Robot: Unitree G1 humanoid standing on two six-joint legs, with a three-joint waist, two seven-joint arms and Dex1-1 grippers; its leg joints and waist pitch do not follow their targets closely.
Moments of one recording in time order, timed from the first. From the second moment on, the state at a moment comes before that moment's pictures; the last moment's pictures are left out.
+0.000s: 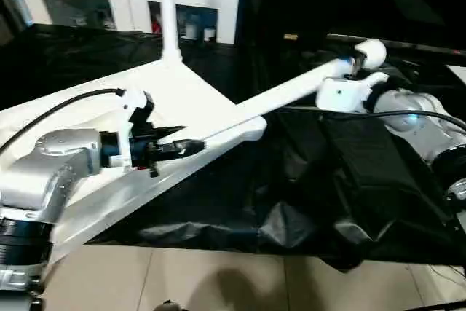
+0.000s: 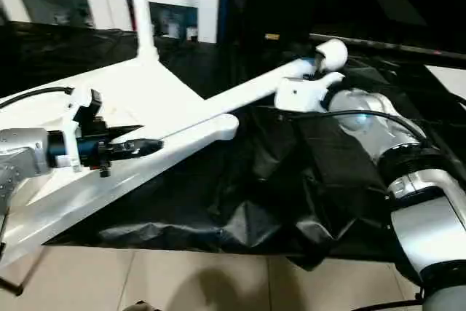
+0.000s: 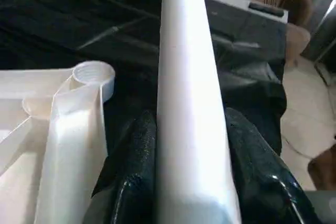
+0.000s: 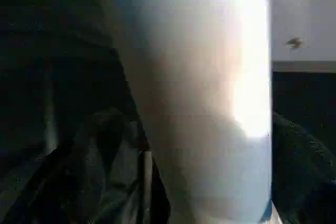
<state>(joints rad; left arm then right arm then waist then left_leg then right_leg) -0.47 0.68 -0.01 0.01 -0.48 0.65 -1.11 -0.98 -0.63 0.44 1.05 -0.61 -0.58 0.15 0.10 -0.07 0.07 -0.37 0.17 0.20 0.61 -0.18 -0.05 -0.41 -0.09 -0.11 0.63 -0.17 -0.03</state>
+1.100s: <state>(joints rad) -0.68 0.53 0.22 0.17 -0.55 0.47 -0.85 -0.93 -0.48 0.29 1.19 -0.37 -0.54 0.41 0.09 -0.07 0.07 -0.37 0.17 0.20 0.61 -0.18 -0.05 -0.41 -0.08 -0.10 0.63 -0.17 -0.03</state>
